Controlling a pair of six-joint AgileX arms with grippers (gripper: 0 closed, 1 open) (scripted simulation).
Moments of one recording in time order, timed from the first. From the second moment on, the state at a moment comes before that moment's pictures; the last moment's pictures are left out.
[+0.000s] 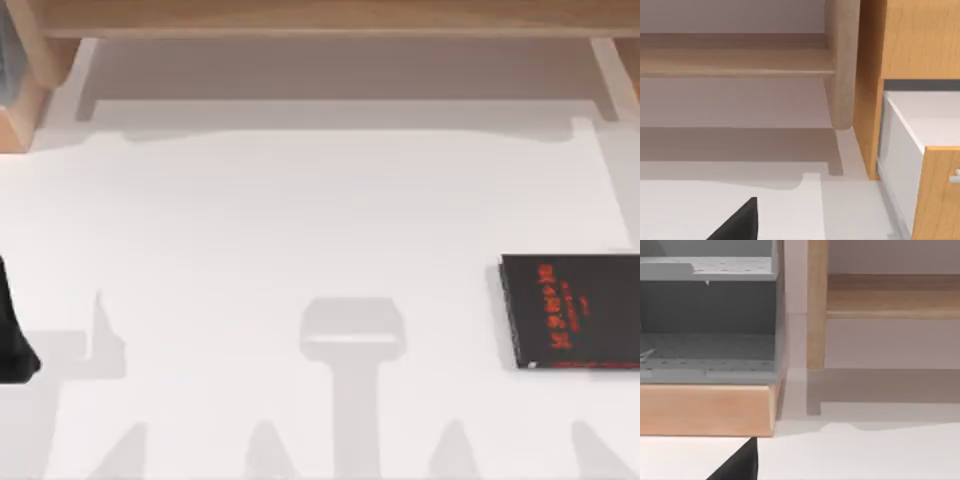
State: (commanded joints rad) left arm 0.00 0.00 0.00 0.00 0.00 0.00; right arm 0.00 0.00 0.00 0.00 0.00 0.00
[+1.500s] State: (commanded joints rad) left arm 0.00 0.00 0.00 0.00 0.00 0.00; right arm -0.37 2.07 2.06 -1.21 0.01 -0.08
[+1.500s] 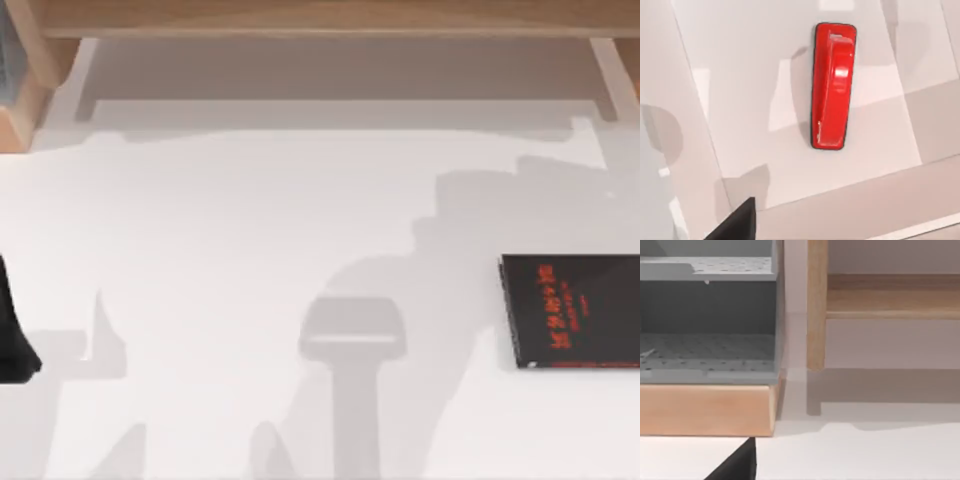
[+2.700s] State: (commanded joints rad) left arm 0.00 0.00 0.00 0.00 0.00 0.00; right arm -0.35 2.48 2.56 -1.54 0.01 0.00
